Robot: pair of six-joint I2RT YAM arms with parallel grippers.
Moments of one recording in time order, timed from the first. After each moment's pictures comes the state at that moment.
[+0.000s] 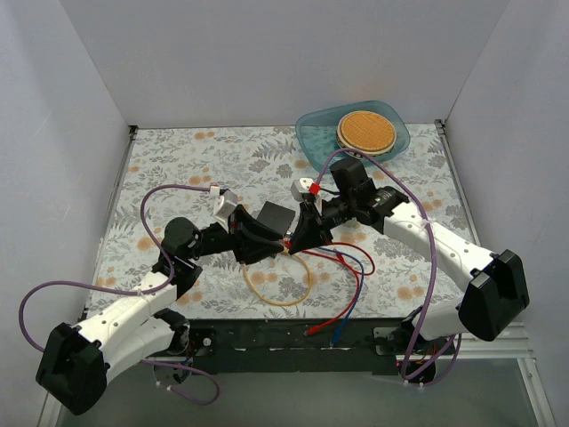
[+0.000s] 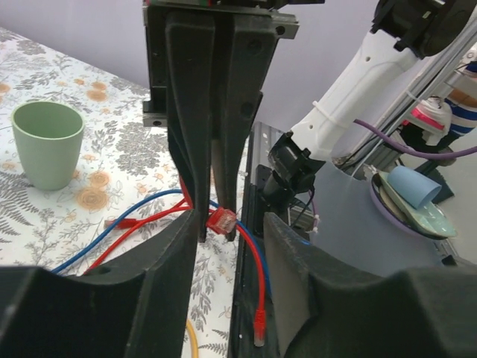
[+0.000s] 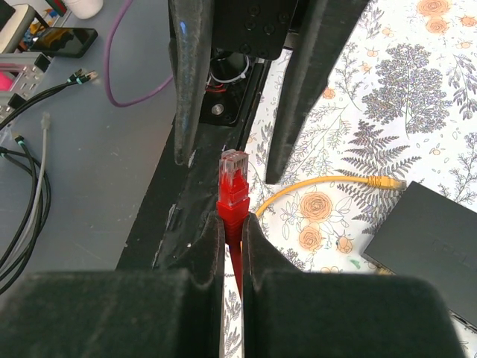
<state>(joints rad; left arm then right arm) -0.56 0.90 0.44 0.68 0.85 -0.56 0.69 1.38 1.14 -0.47 -1.19 -0.42</state>
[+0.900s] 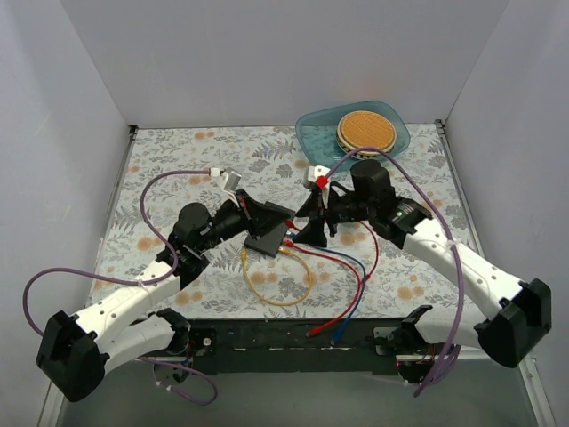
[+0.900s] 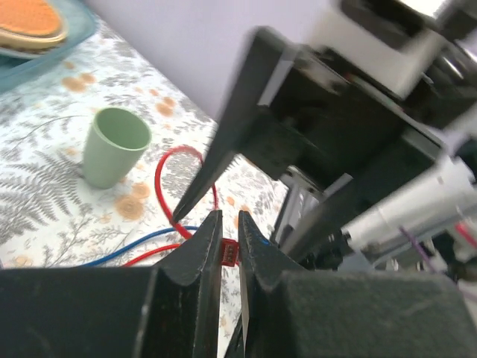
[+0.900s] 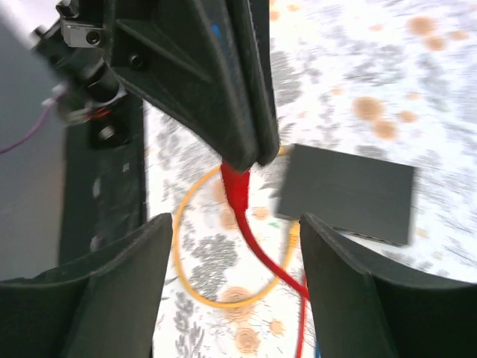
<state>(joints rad) -0.66 0.96 0.57 0.52 0.47 -0.64 0.69 1.26 1.08 -0.33 -0.87 -0.22</state>
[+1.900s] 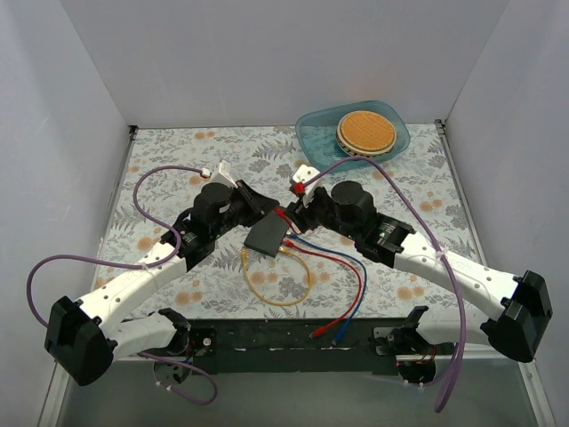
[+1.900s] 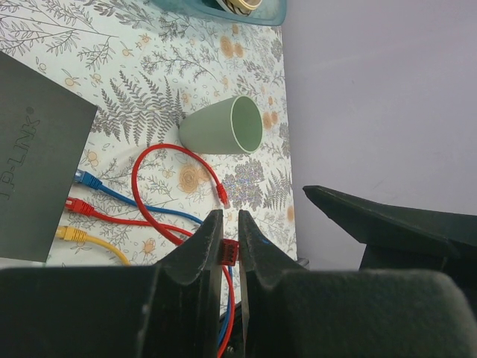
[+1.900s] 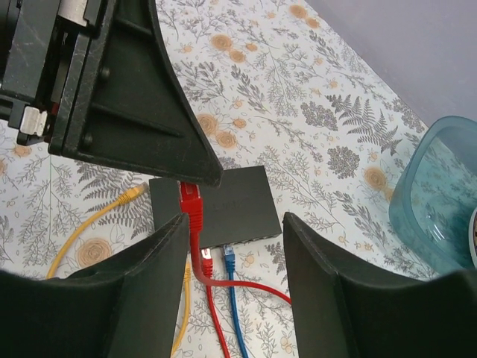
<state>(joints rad) -0.66 1.09 0.82 -0.04 0.00 -1.05 0.93 1.19 0.98 -0.05 0.01 -0.18</state>
